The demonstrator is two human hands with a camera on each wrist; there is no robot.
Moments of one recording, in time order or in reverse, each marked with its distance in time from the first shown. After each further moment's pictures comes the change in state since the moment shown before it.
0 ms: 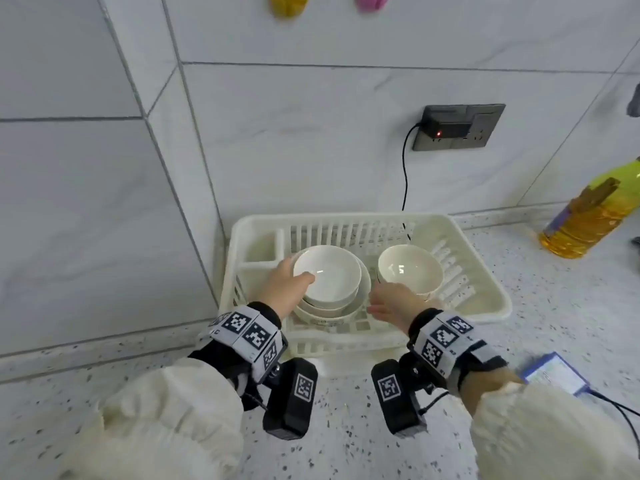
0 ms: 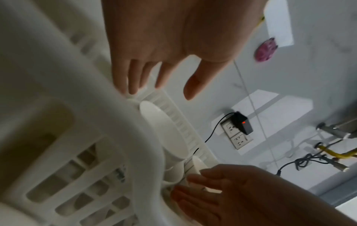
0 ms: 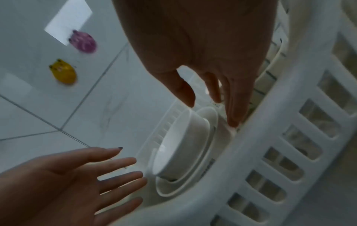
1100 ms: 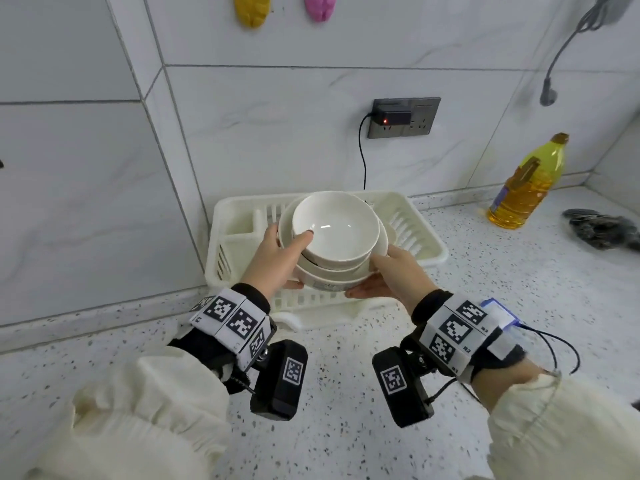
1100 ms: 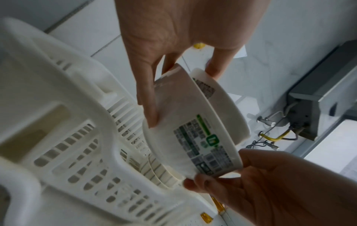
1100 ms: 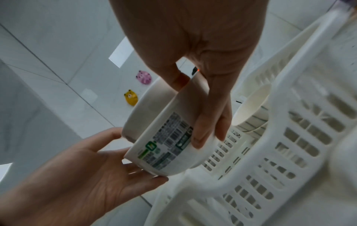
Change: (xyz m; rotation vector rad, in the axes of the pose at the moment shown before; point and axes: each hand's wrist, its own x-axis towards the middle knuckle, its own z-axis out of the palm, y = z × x) left_hand -0.111 0.018 0.014 -0.250 -0.013 0.150; right_hand -0.142 0.010 -0.030 0.113 0.049 -0.215
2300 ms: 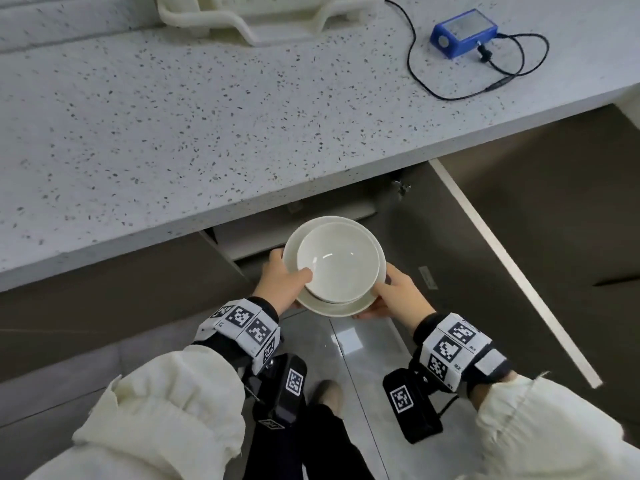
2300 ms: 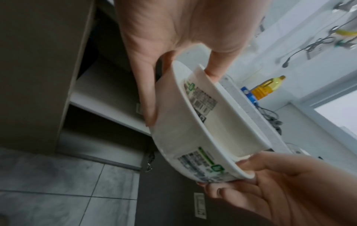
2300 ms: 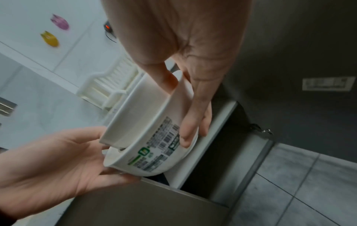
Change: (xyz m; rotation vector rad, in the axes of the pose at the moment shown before) left_hand -0.278 -0.339 0.101 0.175 -0.142 -0.513; right_hand -0.280 0.379 -0.026 -0.047 -0.020 0.392
